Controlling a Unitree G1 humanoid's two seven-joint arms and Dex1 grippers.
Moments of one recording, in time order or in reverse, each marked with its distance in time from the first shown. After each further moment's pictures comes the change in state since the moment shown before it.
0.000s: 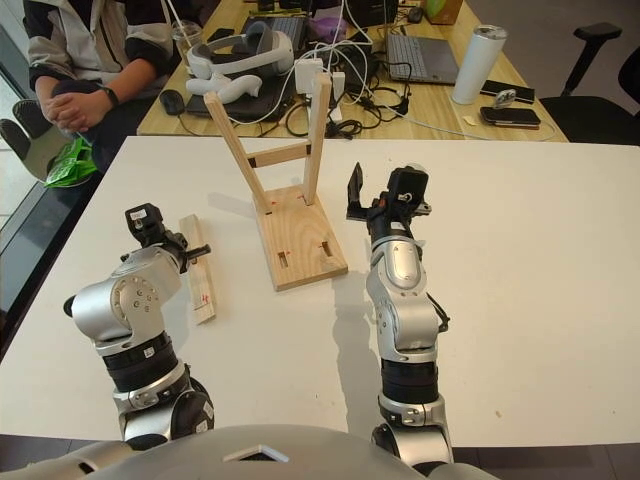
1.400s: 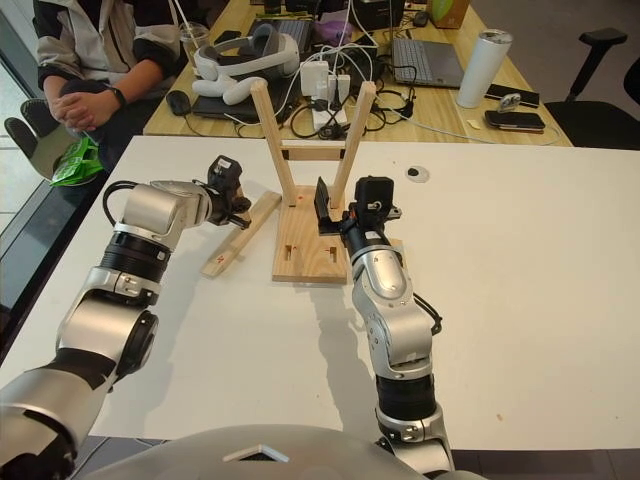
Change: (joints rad) left arm -0.529 0.428 -0.537 1.015 0.029 -0.406 -0.777; right arm 0.051 -0.009 0.125 -0.122 0.024 0.130 0.071
